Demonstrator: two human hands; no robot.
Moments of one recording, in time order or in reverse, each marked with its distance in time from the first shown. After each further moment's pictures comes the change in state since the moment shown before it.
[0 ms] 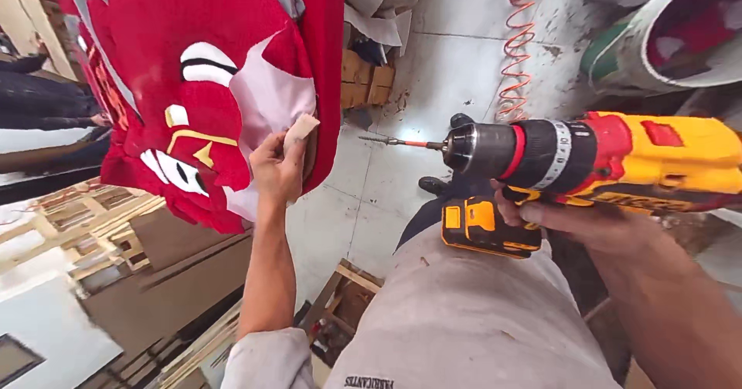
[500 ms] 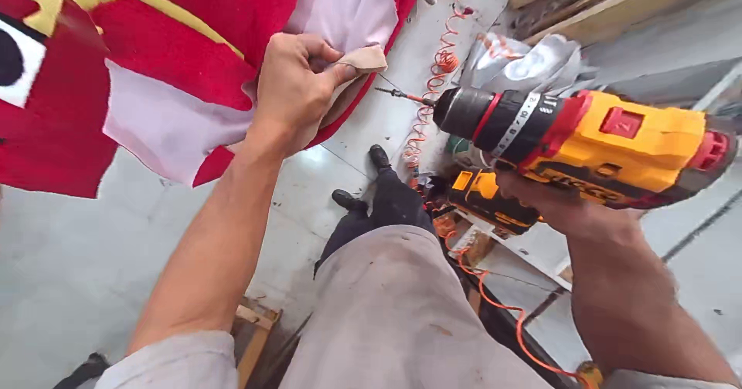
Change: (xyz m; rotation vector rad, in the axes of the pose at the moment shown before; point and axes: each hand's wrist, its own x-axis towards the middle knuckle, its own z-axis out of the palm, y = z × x) left_hand 0.013 -0.030 0.003 -0.382 0.083 -0.021; right_hand 0.061 -0.081 0.119 -0.966 0.083 0.104
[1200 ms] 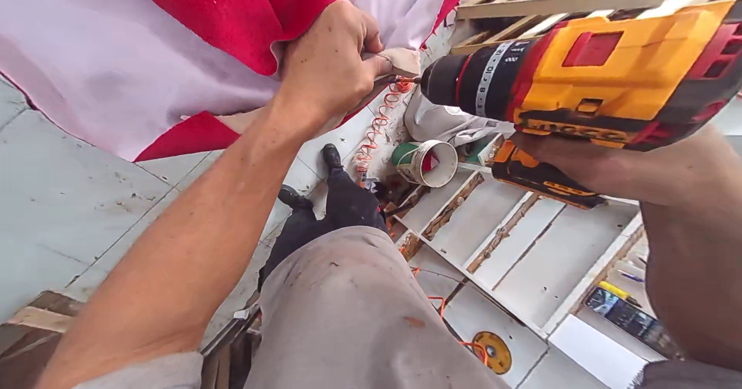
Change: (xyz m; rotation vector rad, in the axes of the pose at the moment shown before) left_hand -0.003 0.003 -0.008 -0.052 -0.094 -0.066; right_hand 0.095 -0.136 0.012 -0.844 -0.211 -0.077
